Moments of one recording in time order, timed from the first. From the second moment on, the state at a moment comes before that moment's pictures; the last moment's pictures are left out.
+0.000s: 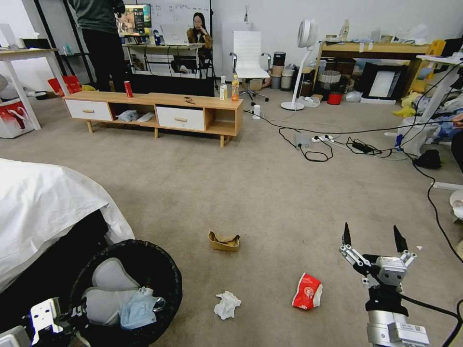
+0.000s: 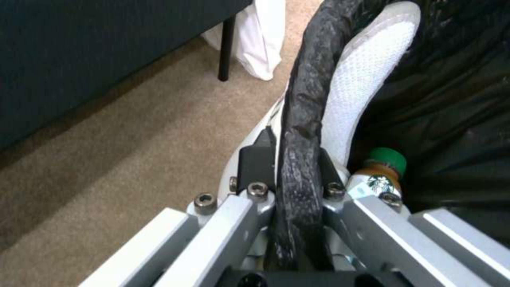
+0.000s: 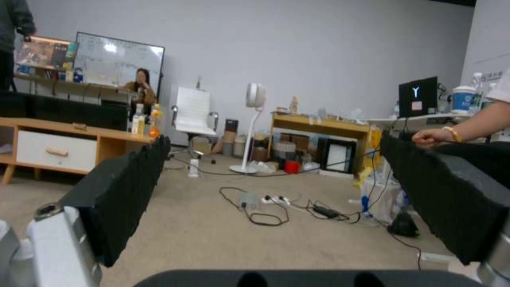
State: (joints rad) left arm 1.71 -1.54 -1.01 -2.38 -0.57 0.74 -0.18; right arm -1.61 1.31 0.58 2.18 0.00 0.24 0.34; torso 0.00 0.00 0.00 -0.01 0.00
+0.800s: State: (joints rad) left arm 1.71 -1.54 -1.01 -2.37 -0.58 0.74 -0.18; right arm -1.60 1.31 0.58 2.17 0.00 0.23 0.34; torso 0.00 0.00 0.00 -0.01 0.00
